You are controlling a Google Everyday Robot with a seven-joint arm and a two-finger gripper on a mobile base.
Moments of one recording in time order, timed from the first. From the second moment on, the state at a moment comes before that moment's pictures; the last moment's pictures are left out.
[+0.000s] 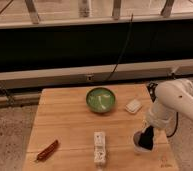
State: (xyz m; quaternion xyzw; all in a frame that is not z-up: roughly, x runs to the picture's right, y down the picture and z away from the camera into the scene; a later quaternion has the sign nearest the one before) arm 0.247 0.190 0.658 -0.32 -0.21 -0.38 0.84
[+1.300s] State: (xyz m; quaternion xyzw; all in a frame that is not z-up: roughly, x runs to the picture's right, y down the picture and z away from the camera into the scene) arm 0.244 0.191 0.663 -0.32 -0.21 -0.41 0.83
